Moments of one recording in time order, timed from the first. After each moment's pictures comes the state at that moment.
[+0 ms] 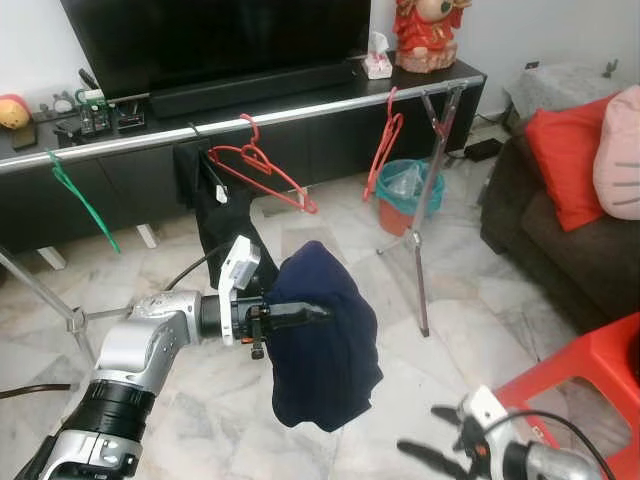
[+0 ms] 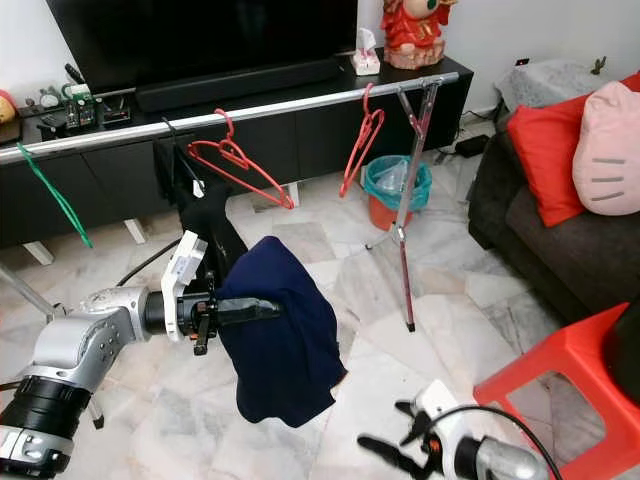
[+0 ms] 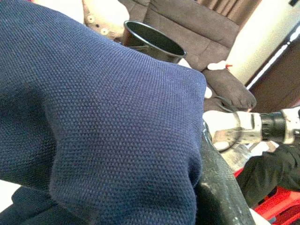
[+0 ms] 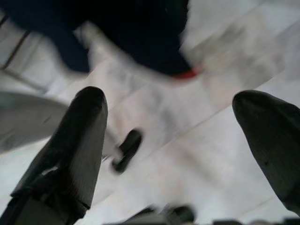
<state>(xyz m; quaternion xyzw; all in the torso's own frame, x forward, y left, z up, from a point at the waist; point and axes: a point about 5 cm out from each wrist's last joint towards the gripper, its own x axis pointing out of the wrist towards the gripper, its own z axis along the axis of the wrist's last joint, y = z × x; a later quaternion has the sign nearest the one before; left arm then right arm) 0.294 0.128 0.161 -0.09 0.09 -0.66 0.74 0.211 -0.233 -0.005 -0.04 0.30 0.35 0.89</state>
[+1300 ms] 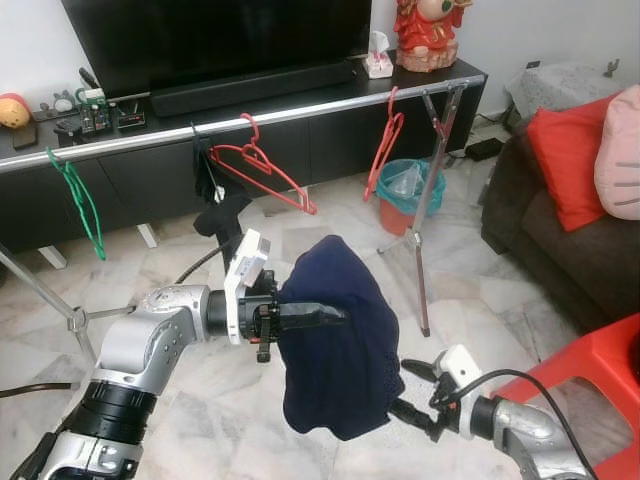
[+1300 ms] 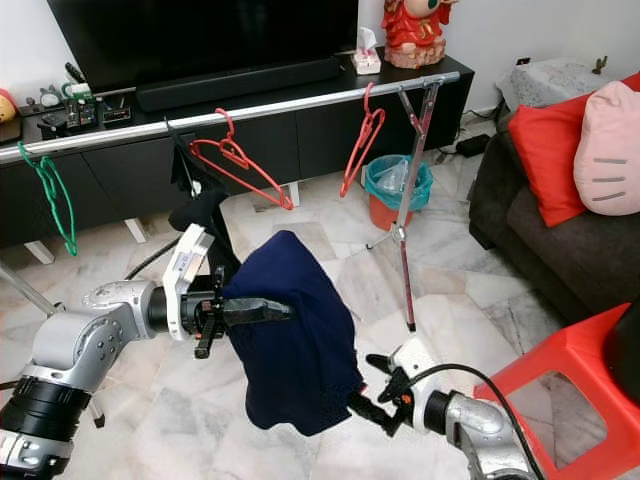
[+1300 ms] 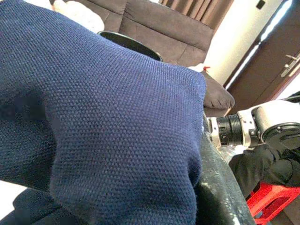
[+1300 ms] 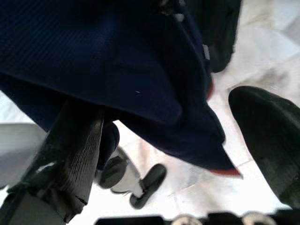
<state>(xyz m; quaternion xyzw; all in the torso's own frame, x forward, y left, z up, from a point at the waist) 0.284 0.116 0.174 -0.10 0.07 -0.70 0.71 0.242 -0.195 0.006 0.02 0.24 0.45 0.86</state>
